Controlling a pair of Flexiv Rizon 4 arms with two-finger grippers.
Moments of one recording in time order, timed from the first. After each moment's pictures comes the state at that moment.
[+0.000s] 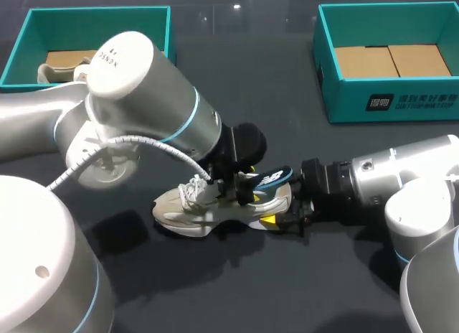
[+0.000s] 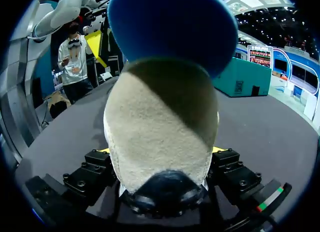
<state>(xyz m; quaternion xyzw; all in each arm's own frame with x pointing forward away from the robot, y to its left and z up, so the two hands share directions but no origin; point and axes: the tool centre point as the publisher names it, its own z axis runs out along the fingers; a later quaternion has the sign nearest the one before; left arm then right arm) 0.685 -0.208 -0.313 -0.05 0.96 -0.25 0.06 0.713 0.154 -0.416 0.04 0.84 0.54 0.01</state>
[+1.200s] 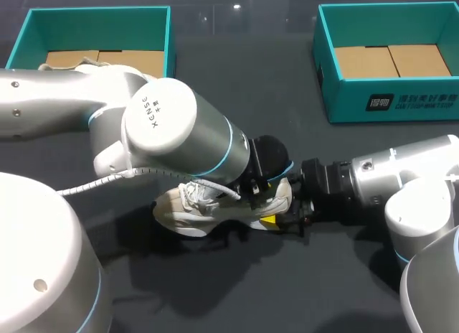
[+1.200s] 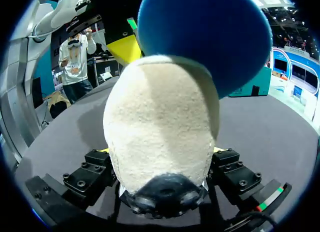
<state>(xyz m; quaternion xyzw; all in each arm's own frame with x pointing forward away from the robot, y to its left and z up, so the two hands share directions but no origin) 0.708 -0.237 -0.332 -0.07 0.96 -0.23 0.14 0.713 0.154 -0.416 0.04 0.84 0.54 0.01</state>
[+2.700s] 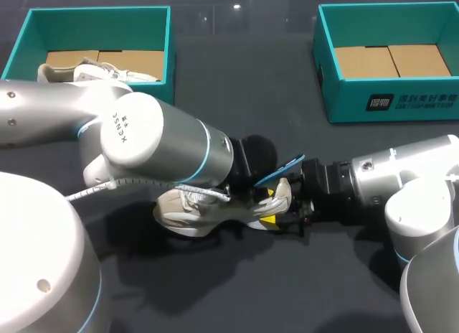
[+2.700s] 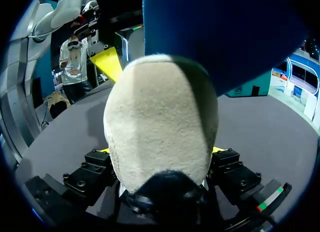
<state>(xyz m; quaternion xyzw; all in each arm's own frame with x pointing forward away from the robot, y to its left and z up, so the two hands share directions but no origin) 0.716 -0.237 -0.336 -0.08 0.94 -0.29 0.15 0.713 0.154 -0.416 0.04 0.84 0.54 0.01</state>
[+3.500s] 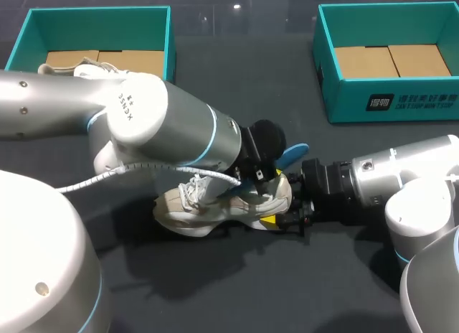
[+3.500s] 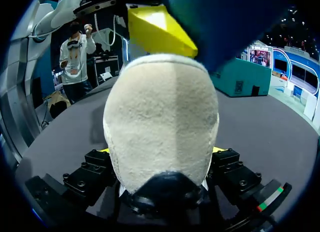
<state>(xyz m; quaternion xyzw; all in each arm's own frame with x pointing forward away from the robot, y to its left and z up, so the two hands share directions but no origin) 0.724 -0.260 -0.317 -0.11 0.93 -0.32 0.11 0.713 0.154 -0.416 0.04 0.84 0.54 0.01</state>
